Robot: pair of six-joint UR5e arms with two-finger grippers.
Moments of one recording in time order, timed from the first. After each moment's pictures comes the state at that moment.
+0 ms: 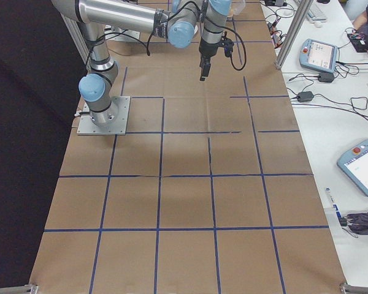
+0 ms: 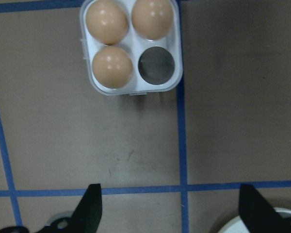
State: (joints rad) left arm -1.13 -2.16 -1.38 -1.17 1.64 0.49; right arm 1.39 -1.48 1.60 -1.57 -1.64 -0.14
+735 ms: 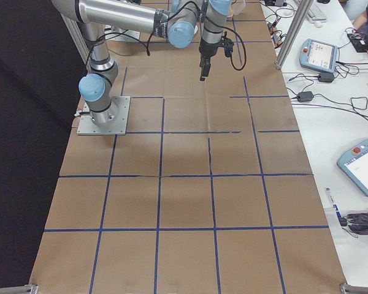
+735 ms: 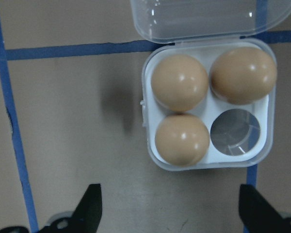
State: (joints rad) left arm -1.13 -2.30 -1.25 -1.25 1.59 0.48; right arm 1.39 -1.48 1.60 -1.57 -1.64 -0.14
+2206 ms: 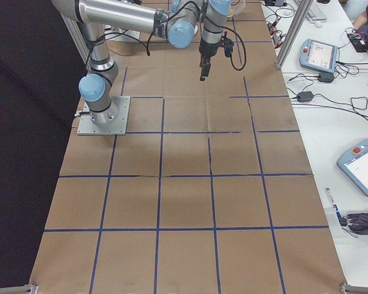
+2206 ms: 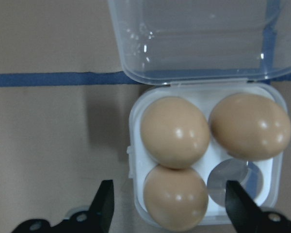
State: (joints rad) left arm -1.14 -2.33 -1.21 -1.25 1.56 0.44; right arm 1.39 -1.48 1.60 -1.57 -1.64 -0.14
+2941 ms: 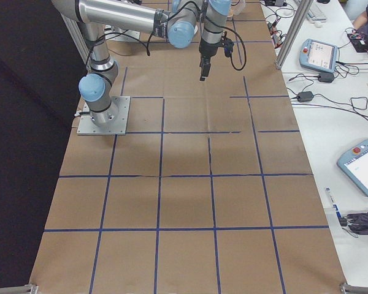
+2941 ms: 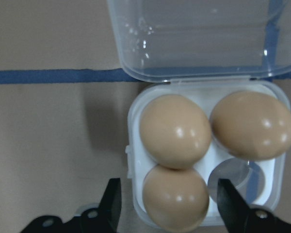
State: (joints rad) left arm -1.14 -2.33 -1.21 -1.26 1.56 0.44; right arm 1.39 -1.48 1.60 -1.57 -1.64 -0.14
